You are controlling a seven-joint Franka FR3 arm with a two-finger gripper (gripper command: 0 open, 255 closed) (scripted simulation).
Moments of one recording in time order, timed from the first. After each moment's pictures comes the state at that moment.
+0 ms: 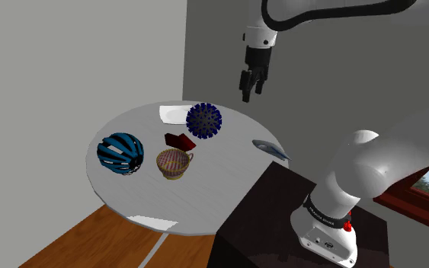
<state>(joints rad) -0.01 -0.54 0.02 -2.32 -0.06 1.67 0.01</state>
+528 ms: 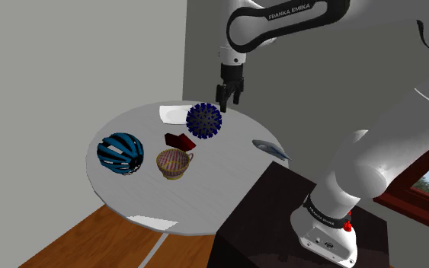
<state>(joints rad) -0.01 -0.27 0.02 -2.24 -0.05 1.84 0.00</state>
